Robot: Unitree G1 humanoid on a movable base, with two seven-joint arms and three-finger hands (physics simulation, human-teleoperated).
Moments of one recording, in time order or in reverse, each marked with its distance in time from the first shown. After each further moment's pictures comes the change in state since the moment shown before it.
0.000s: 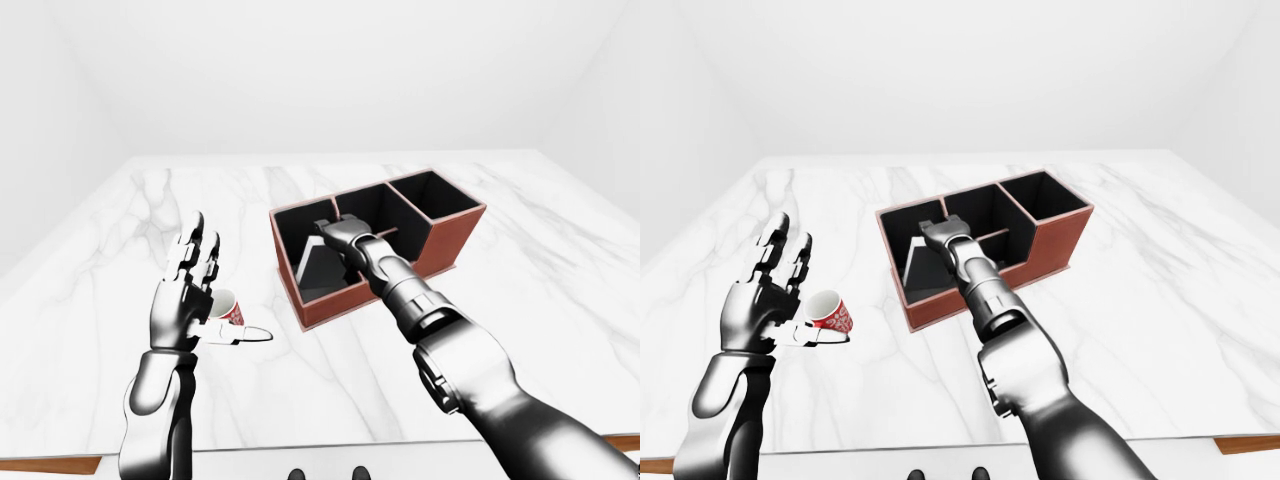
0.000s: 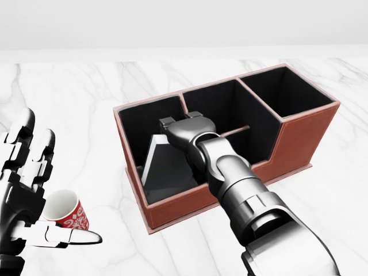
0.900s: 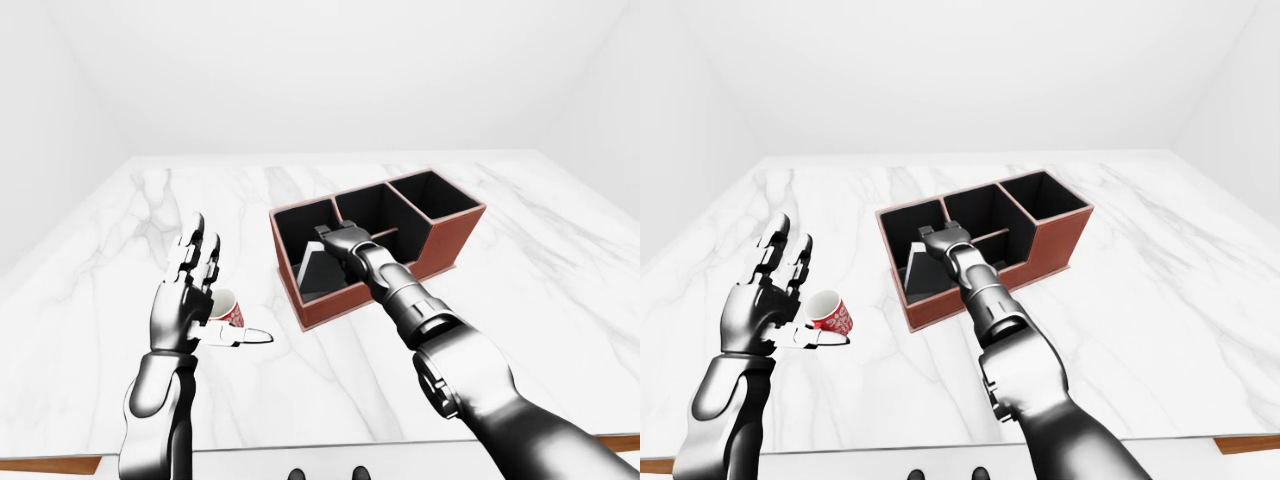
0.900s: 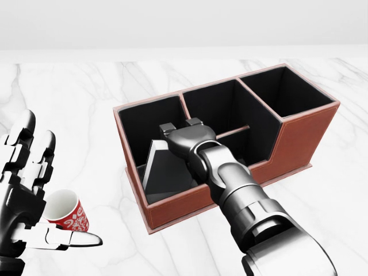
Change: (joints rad) left arm 0.011 -0.004 -0.002 -0.007 0.001 0.000 -0.003; right arm 0.041 0.012 -0.051 0.007 -0.061 -0.032 -0.019
